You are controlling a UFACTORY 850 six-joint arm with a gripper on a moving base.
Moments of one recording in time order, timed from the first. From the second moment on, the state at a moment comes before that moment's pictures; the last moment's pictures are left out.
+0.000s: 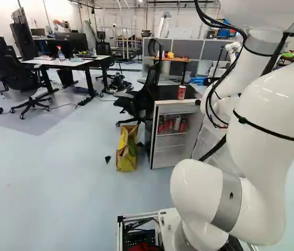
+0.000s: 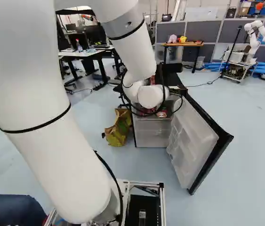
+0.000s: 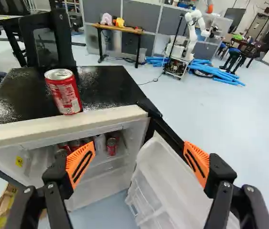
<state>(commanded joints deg) -37.3 -5.1 -32.7 -17.5 40.6 0.0</state>
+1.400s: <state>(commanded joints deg) -46.9 -7.3 -45.1 -10.6 19.8 0.0</state>
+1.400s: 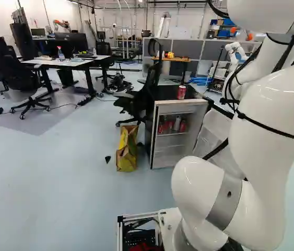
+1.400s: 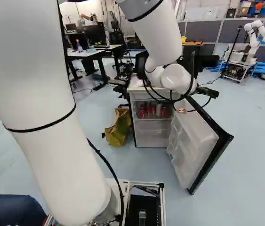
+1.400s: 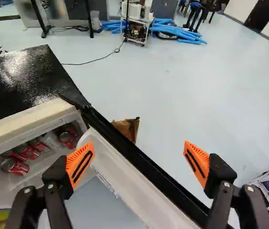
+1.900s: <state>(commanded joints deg) -49.6 -9.3 -50.8 -3.6 10.7 0.0</state>
